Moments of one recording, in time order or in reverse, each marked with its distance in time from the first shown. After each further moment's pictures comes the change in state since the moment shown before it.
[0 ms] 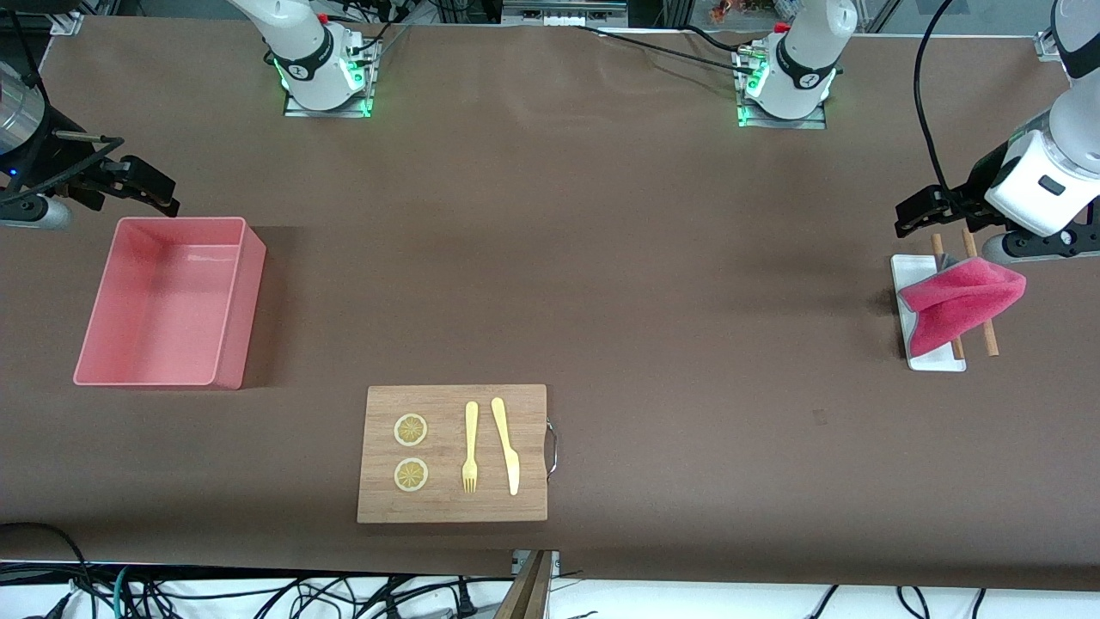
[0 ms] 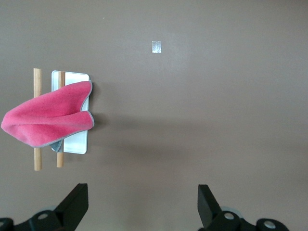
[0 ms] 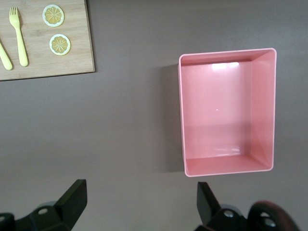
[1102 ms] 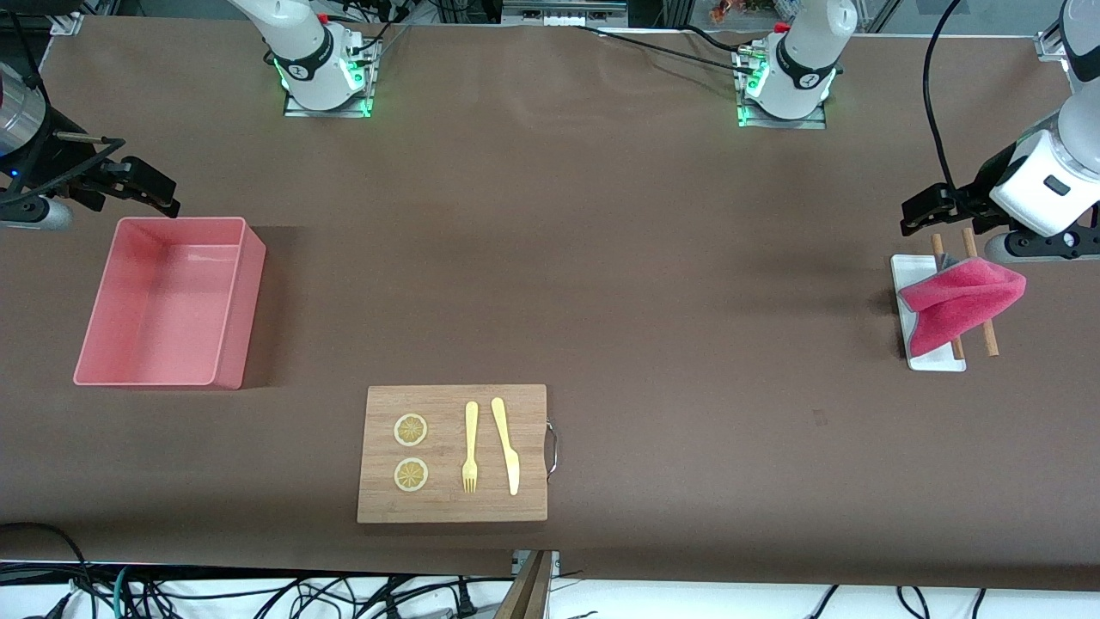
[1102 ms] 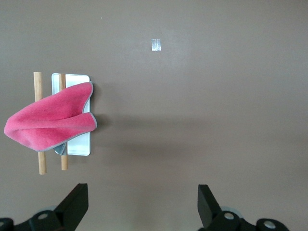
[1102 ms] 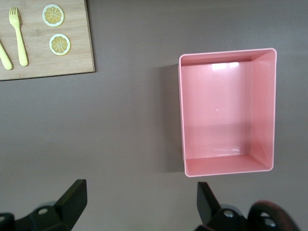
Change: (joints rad) left arm 0.017 0.008 0.000 0.000 0.000 -0.007 0.049; right arm 0.000 0.000 0.000 0.000 0.000 0.001 0.000
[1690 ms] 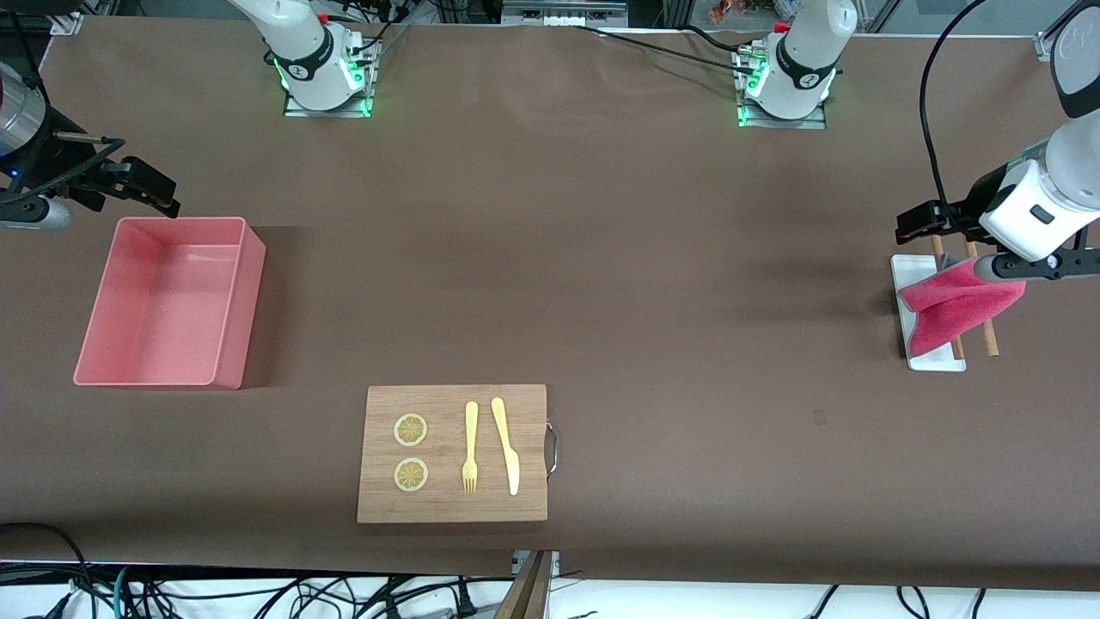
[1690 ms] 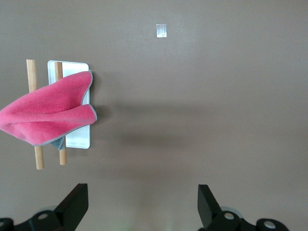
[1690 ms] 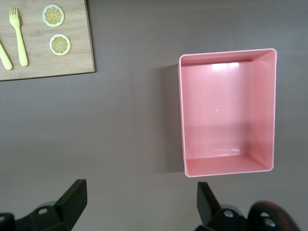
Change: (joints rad) left arm 0.015 0.060 0.003 0.008 0.000 -0.017 0.000; right arm 0.000 0.000 0.000 0.000 0.000 0.001 0.000
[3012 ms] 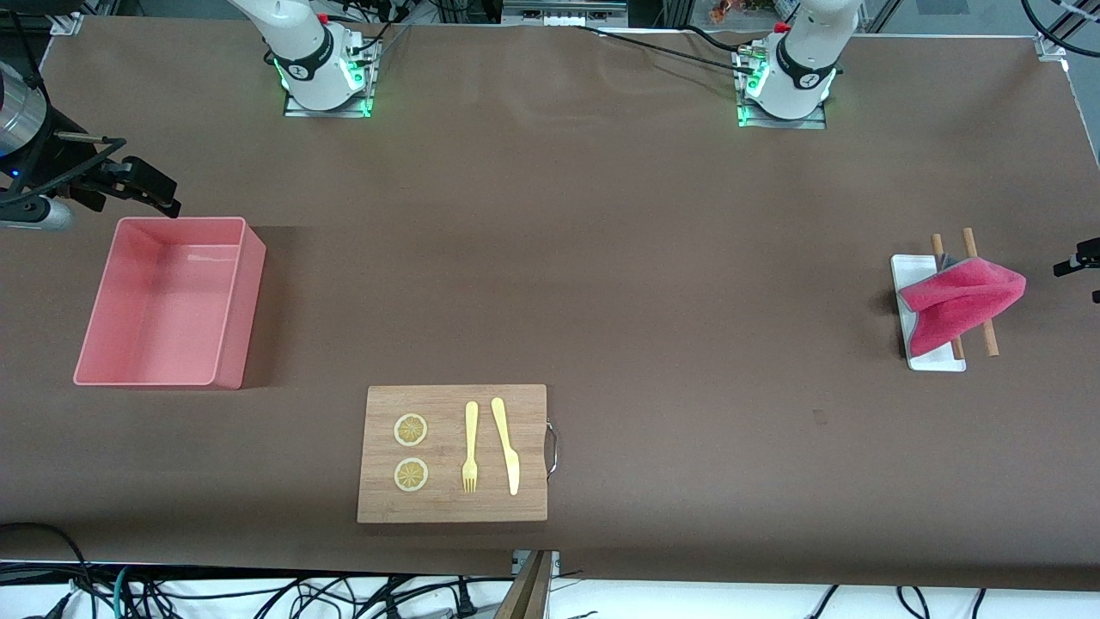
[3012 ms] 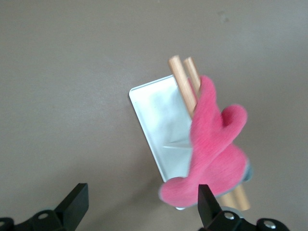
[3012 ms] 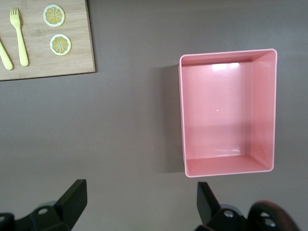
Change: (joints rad) left arm 0.745 0.452 0.010 0.081 -0.377 0.279 1.412; right arm 0.001 0.000 0.001 0.000 0.000 0.000 0.000
